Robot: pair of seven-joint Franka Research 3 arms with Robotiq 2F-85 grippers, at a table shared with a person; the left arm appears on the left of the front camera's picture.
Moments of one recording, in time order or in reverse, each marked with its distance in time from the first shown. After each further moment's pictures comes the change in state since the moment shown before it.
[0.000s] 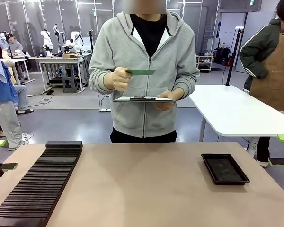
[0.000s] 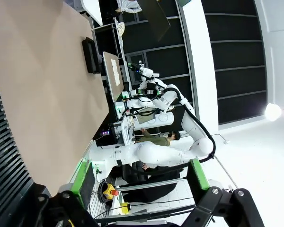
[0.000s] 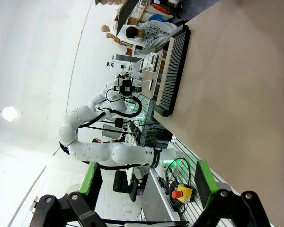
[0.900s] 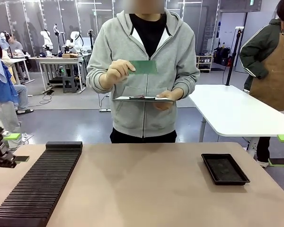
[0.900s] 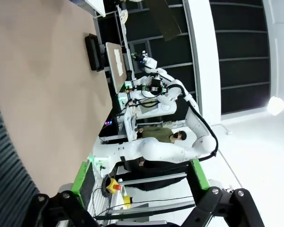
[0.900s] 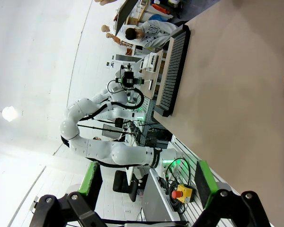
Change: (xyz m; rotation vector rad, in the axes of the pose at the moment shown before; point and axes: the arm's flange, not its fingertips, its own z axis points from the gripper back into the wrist) left arm 0.042 0.009 -0.017 0.006 0.062 0.008; right arm 0.000 0.000 0.000 0.000 0.000 0.000
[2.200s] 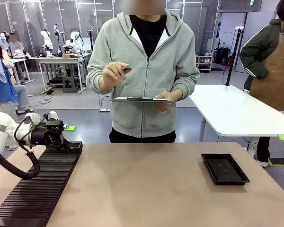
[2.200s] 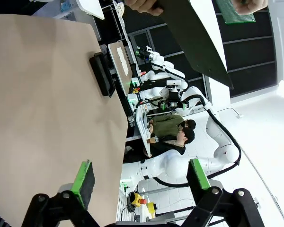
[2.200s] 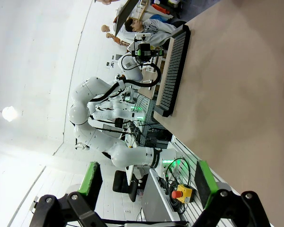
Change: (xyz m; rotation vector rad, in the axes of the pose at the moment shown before) left arm 0.147 0.065 -0.130 0.006 0.096 -0.128; right arm 0.000 0.000 0.000 0.000 0.000 0.001
